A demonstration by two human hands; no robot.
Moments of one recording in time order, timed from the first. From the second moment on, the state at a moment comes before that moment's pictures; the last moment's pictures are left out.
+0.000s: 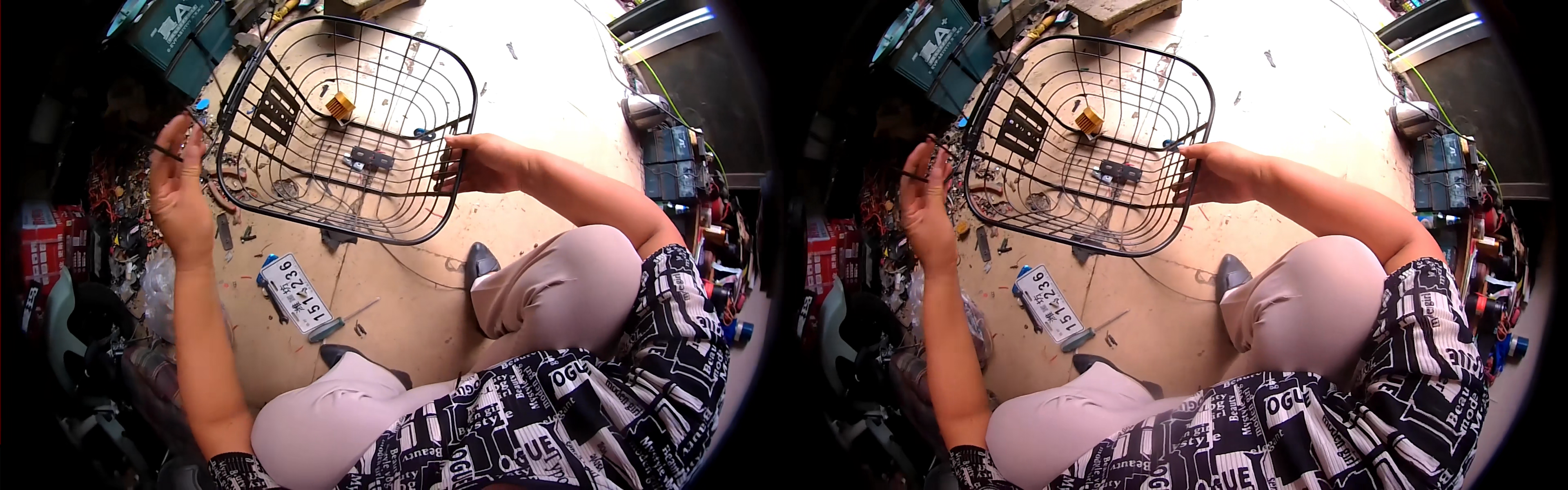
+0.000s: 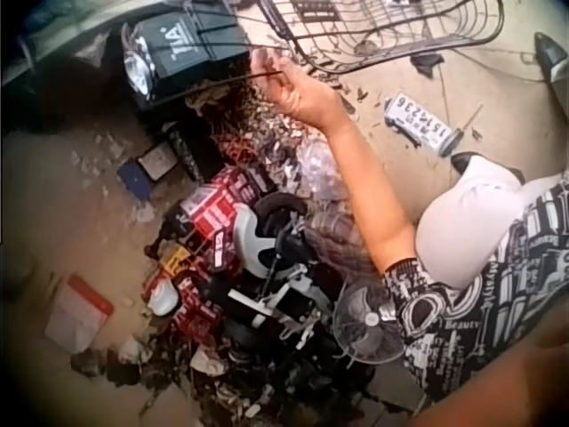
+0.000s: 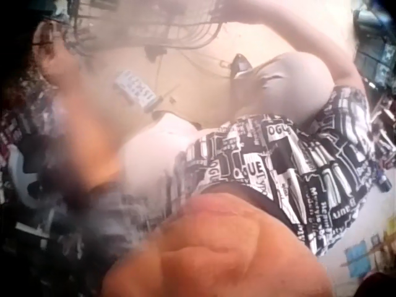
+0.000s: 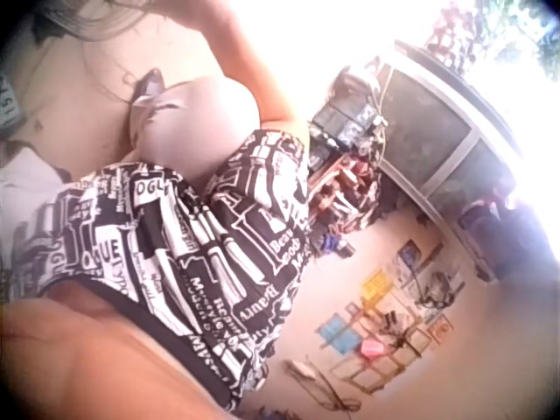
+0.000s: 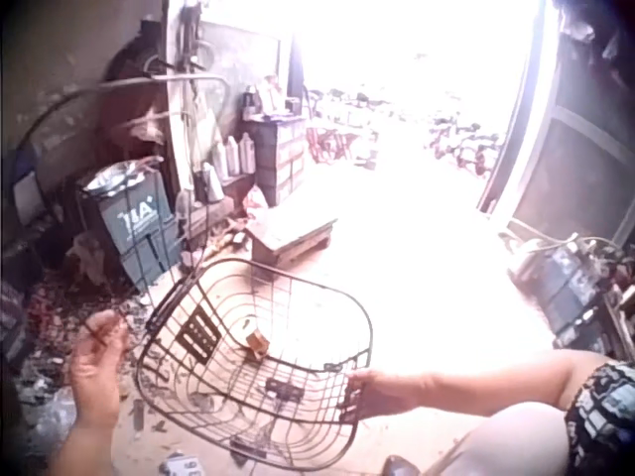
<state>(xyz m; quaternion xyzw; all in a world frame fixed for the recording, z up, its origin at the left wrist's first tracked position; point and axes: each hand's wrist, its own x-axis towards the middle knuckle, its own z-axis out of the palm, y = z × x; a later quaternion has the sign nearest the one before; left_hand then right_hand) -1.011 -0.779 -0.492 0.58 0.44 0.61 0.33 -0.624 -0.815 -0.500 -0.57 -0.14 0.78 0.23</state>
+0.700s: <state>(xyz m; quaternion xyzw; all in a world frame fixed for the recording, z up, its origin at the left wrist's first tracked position) -0.993 -0.797 -0.488 0.74 0.43 0.51 0.13 -0.693 -0.759 -0.440 -0.53 -0.80 0.26 -0.12</state>
